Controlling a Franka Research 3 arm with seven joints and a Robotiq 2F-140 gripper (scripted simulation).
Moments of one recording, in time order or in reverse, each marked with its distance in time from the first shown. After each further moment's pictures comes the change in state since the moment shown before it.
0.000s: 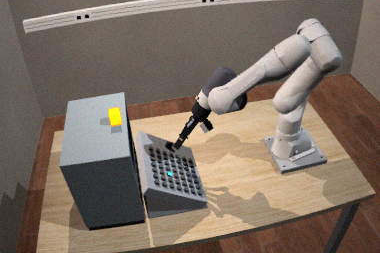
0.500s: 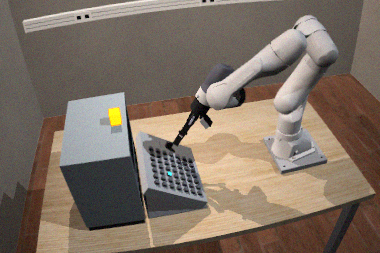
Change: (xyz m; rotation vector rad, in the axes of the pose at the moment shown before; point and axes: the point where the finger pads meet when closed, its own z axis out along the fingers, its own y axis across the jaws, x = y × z) arm -0.014 -0.016 -0.002 0.000 0.001 -0.209
